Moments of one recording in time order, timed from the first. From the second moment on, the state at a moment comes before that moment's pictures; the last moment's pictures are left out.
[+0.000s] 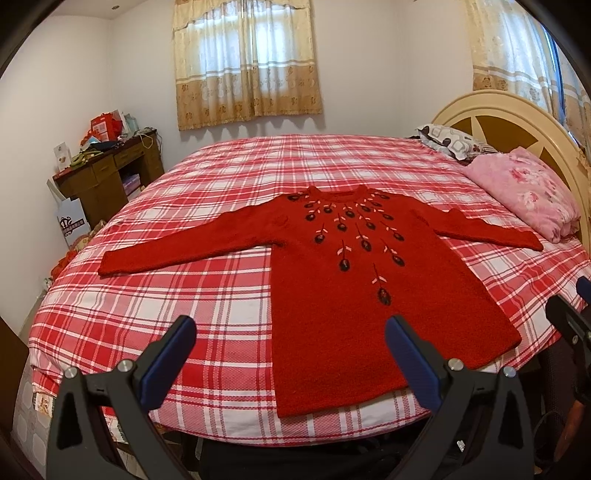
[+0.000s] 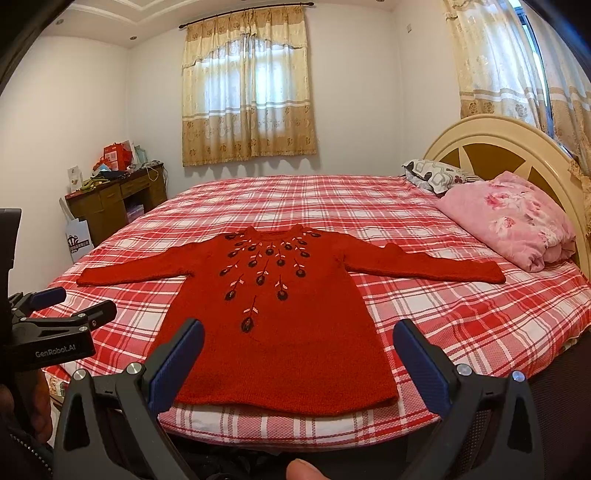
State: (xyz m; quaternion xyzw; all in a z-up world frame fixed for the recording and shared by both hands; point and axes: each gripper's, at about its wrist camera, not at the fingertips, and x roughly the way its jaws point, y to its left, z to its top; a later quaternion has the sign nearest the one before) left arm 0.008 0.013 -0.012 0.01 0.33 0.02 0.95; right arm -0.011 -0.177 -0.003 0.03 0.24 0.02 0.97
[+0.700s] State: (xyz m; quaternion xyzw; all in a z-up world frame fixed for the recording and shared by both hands) left arm 0.010 0.014 -0.011 0.01 0.33 0.02 0.95; right arm -0.010 -0.174 -0.005 0.03 0.24 0.02 0.97
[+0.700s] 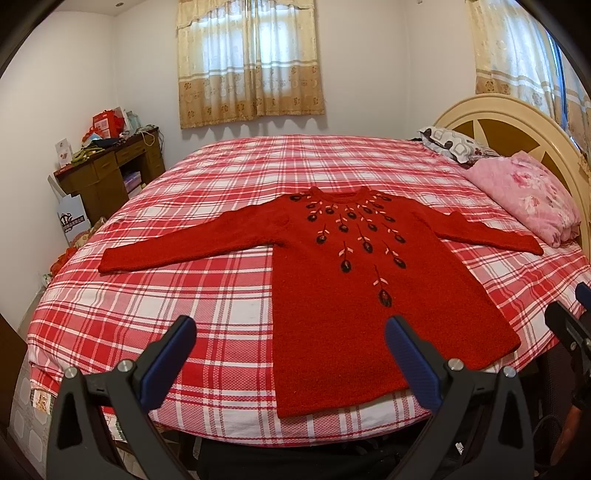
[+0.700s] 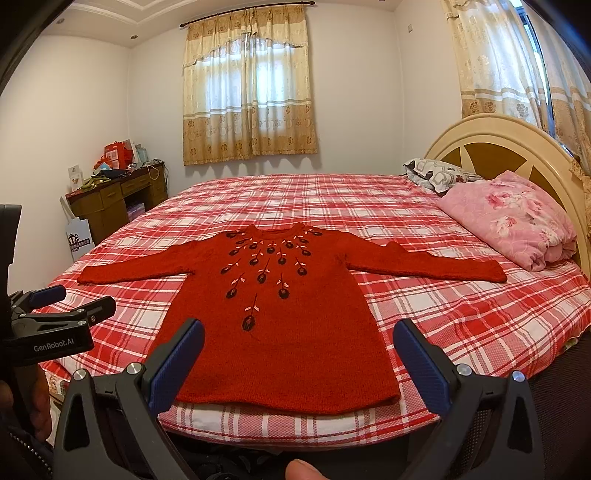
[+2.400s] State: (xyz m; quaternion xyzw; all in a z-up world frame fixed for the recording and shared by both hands) left arm 0.087 0.016 -0.055 0.01 0.37 -0.02 0.93; right arm 0.088 -0.247 -0.062 0.06 0.31 -0.01 0.95
